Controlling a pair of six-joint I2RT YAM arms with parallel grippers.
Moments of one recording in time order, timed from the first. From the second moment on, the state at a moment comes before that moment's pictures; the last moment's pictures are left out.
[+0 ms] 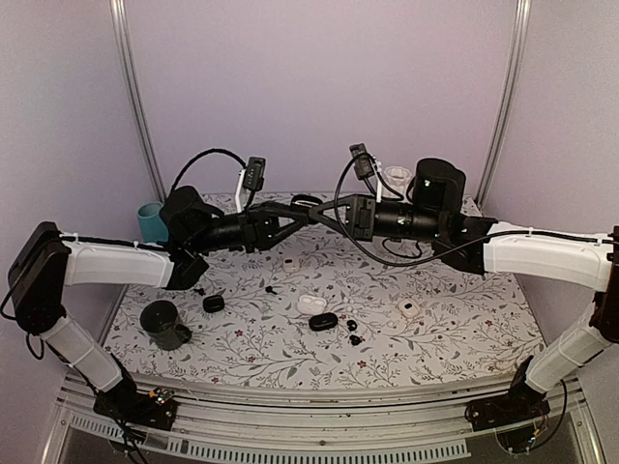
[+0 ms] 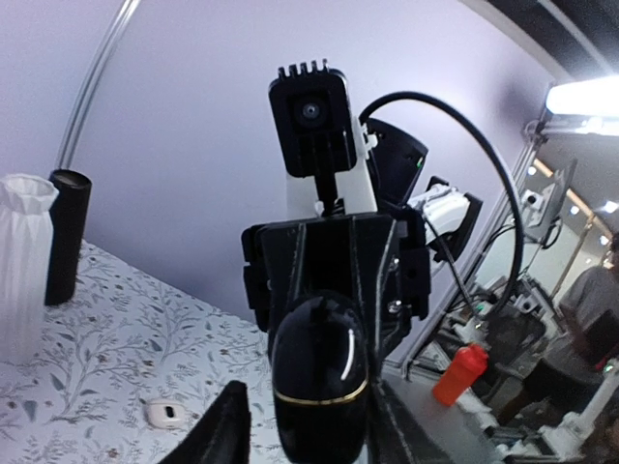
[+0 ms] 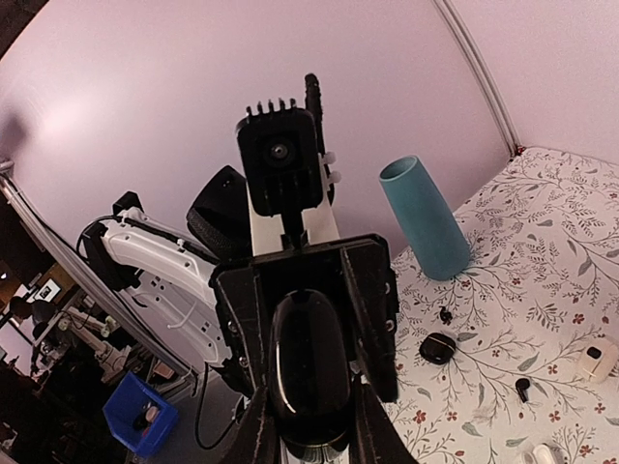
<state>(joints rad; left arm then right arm) -0.70 1.56 0.85 1.05 0.79 -0.72 0.86 1.48 1.10 0.37 -0.53 0.60</state>
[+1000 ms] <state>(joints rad) -0.69 1.32 0.79 0.61 0.50 -0.43 0.76 1.29 0.83 0.31 -0.30 0.65</state>
